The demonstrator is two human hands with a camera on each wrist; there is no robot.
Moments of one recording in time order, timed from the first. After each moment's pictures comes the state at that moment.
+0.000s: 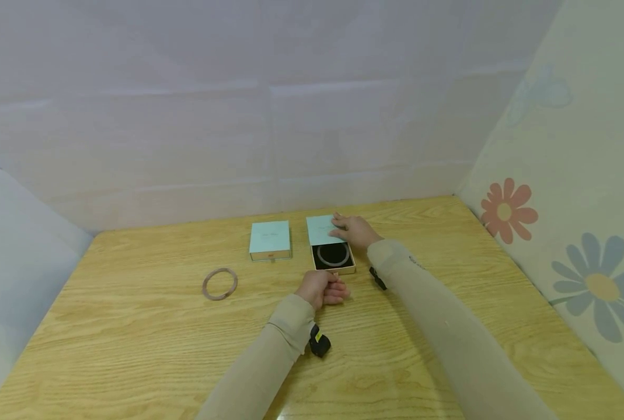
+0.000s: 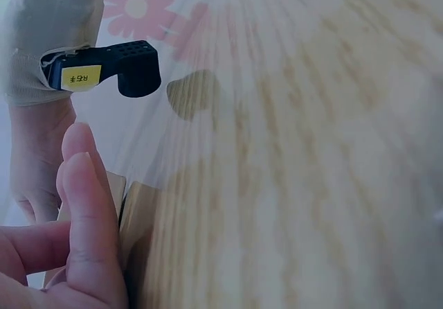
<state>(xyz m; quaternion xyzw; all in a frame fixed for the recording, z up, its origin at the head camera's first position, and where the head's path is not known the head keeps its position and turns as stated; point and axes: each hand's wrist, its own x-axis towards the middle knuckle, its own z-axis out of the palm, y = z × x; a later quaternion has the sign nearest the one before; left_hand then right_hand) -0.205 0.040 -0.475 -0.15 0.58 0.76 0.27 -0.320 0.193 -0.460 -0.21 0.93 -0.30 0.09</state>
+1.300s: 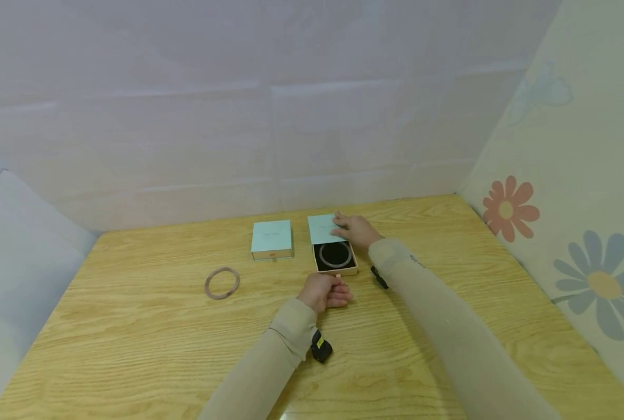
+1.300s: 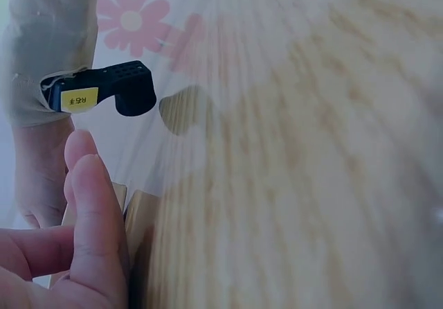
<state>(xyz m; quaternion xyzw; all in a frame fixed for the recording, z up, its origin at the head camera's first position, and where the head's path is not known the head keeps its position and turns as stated) -0.194 0.040 -0.475 -0.13 0.58 0.76 0.27 -0.319 0.193 -0.462 -0.20 0.92 -0.32 0.09</state>
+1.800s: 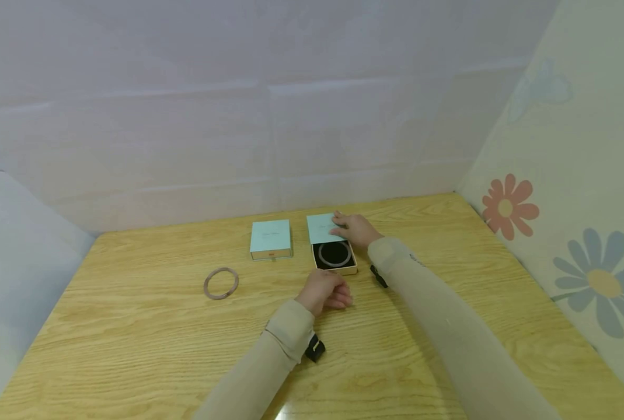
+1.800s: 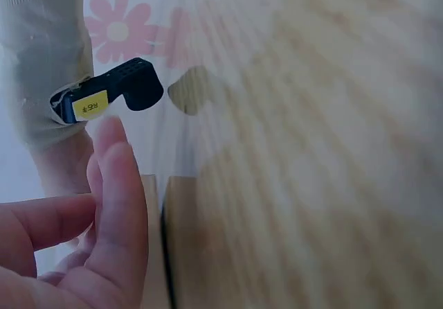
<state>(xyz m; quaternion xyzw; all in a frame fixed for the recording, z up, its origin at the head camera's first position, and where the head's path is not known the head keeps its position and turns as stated) -0.189 0.040 -0.468 -0.05 0.67 0.70 0.24 -0.318 0.192 -0.460 -0.20 0.92 -0.31 0.09</state>
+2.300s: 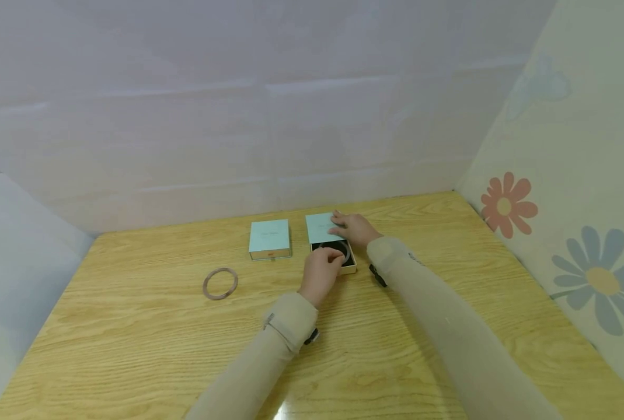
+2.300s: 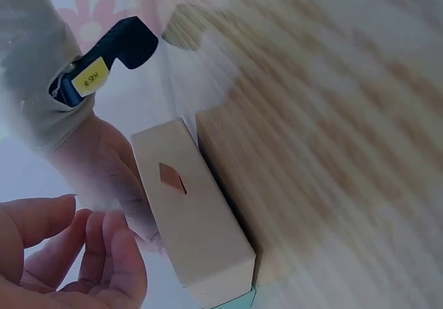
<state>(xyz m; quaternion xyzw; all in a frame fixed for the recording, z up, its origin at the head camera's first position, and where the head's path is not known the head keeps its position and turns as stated) -0.198 0.044 -0.442 0.10 0.85 0.52 0.01 -0.318 0.194 -0.461 -0.21 0.93 -0.30 0.09</state>
